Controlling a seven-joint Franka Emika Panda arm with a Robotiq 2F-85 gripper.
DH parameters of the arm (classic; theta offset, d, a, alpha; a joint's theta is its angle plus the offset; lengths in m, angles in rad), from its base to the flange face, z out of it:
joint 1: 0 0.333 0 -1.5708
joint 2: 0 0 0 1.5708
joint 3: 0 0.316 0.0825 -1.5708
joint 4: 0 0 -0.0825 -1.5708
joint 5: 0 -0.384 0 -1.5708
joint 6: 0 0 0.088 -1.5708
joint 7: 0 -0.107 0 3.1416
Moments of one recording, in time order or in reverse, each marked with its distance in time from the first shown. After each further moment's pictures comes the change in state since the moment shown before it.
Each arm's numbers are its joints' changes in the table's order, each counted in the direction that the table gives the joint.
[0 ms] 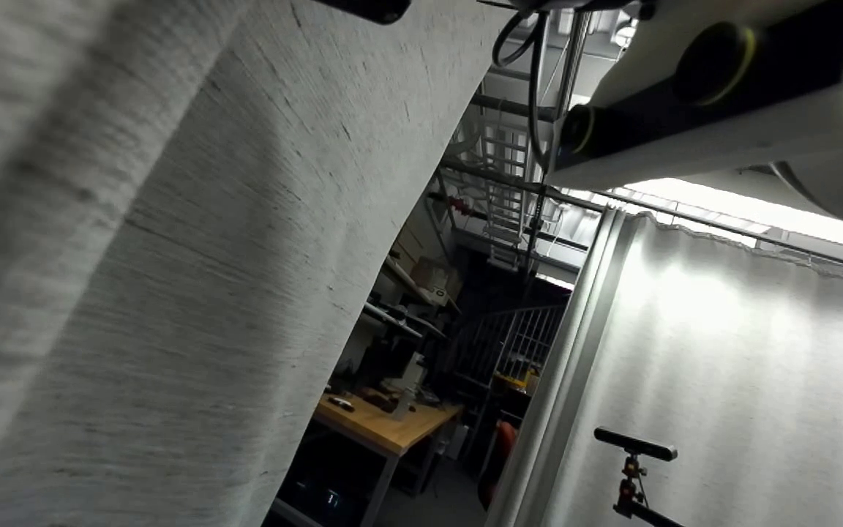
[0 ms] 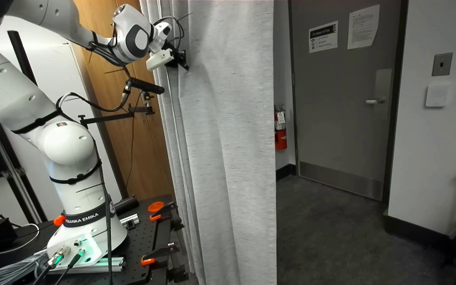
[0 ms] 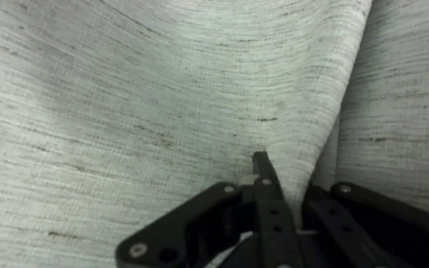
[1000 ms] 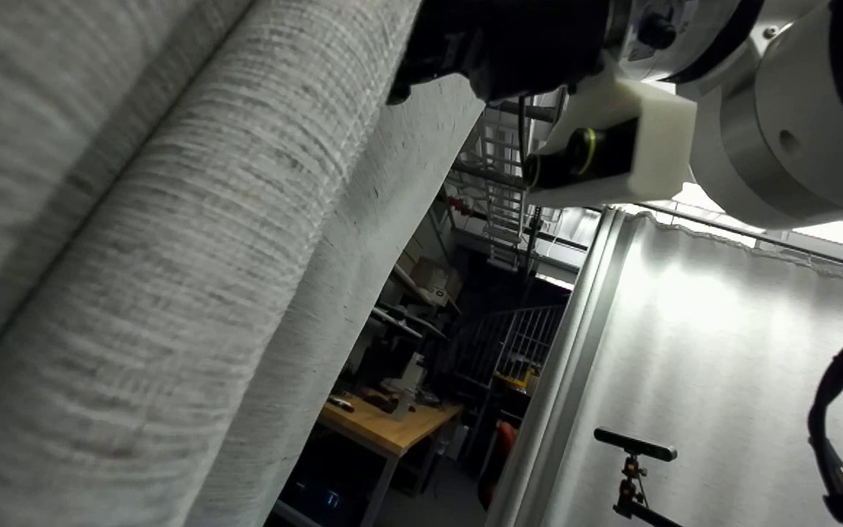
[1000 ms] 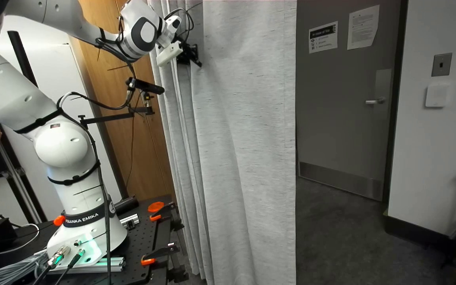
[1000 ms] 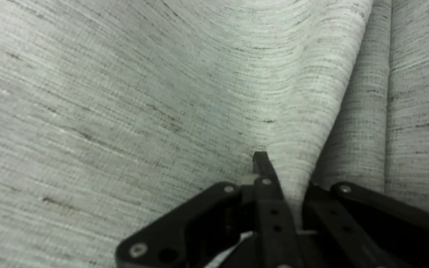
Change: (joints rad) arm -0.135 -0.013 -0.011 -0.021 0.058 -0.066 0.035
